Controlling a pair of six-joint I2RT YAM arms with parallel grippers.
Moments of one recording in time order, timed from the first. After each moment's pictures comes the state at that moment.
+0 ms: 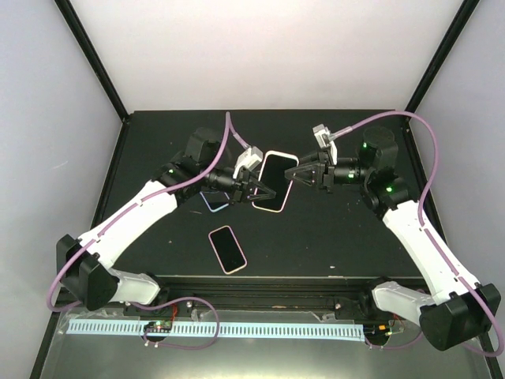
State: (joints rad) left arm -0.61 1.34 1.22 -0.40 1.05 -0.02; right arm 0.36 1.11 1.08 -0.12 -1.18 0.41
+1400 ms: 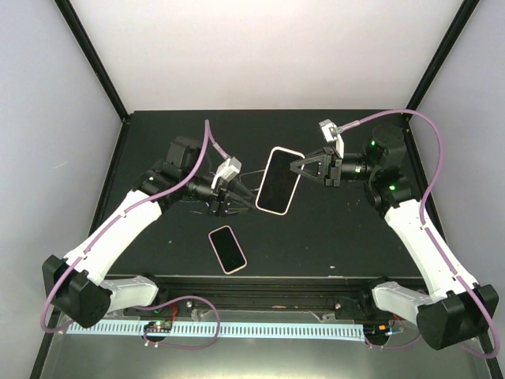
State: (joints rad) left arm -0.49 1.22 1.13 -0.59 1.17 0.17; right arm 0.30 1.12 1.08 -0.01 -1.24 0.60
